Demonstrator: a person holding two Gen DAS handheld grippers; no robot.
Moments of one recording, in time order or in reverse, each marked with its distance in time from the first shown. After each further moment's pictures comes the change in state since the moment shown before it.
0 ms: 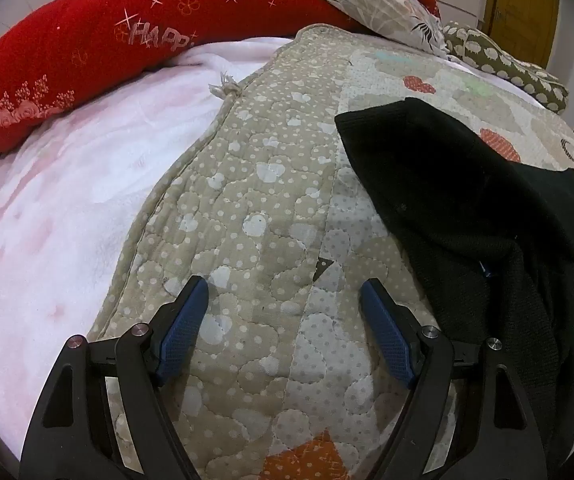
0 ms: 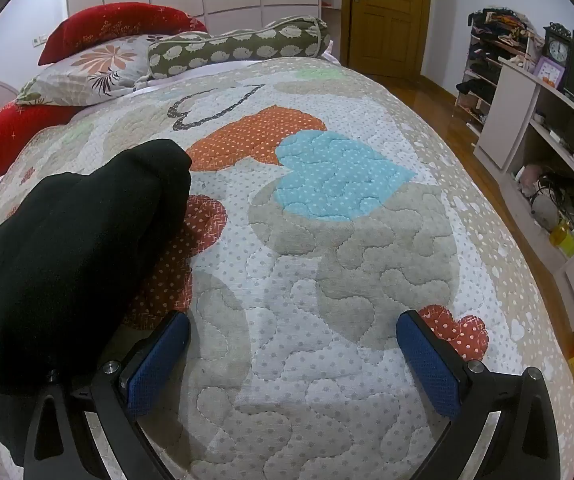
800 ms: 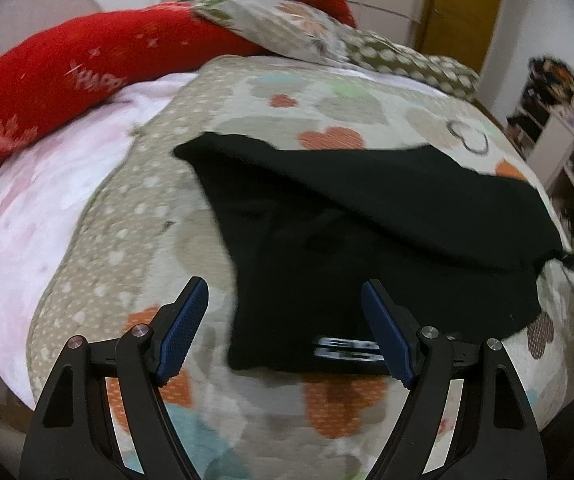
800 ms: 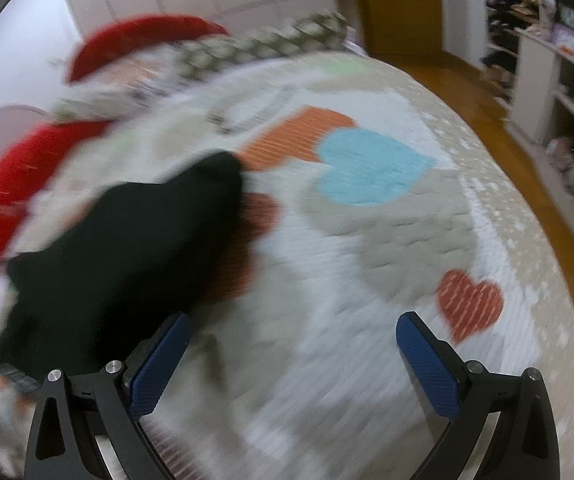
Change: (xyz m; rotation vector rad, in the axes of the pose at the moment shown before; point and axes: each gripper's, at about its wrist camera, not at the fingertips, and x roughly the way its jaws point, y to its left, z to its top) left arm -0.114 -0.103 -0.026 0.113 -0.021 -0.172; right arm -0.043 0.003 -0.007 0.055 0.026 0.221
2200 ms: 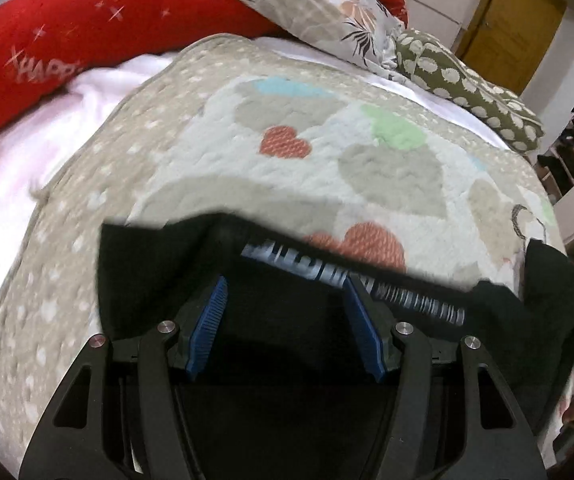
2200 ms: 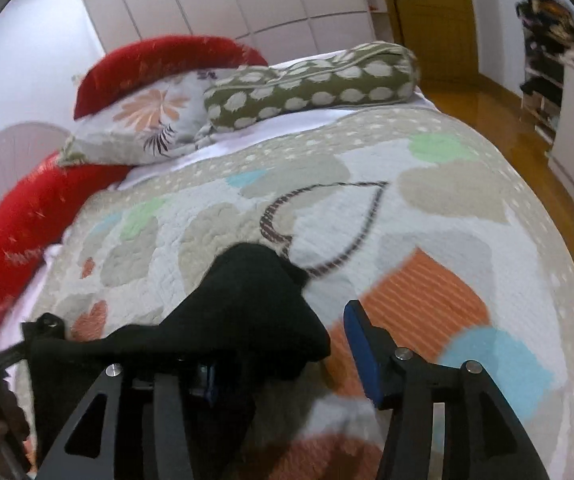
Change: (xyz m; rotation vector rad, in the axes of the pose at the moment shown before) left arm 0.135 0.014 0.135 -0.193 0.093 -0.008; right arm 0.086 0.029 0.142 -0.003 -0.047 0.101
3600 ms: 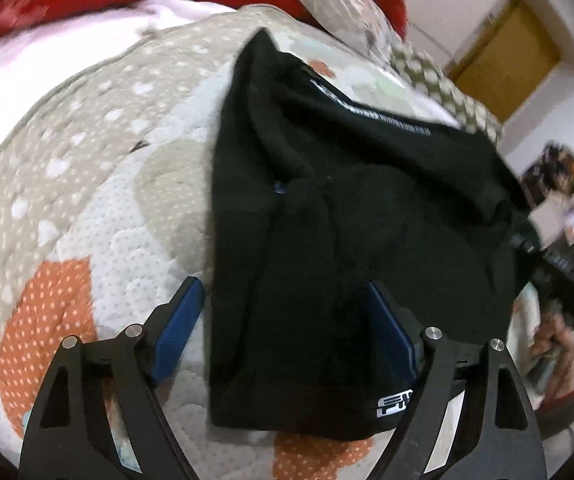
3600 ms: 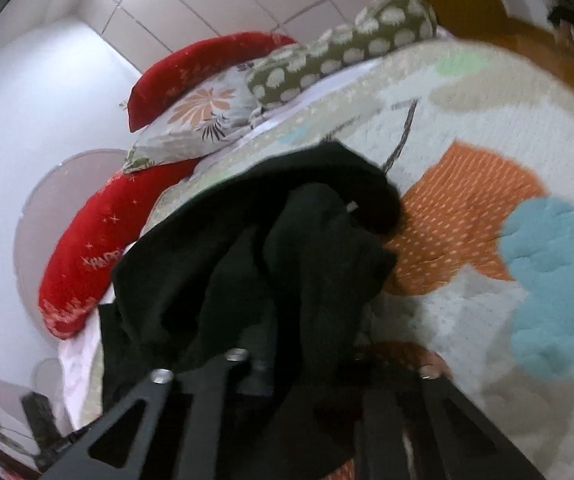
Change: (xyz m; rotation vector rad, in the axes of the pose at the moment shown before) left arm -0.063 0.047 -0.143 -0.111 -0.007 -0.156; right arm -0.008 -0.003 -0.054 0.102 0.014 0.296
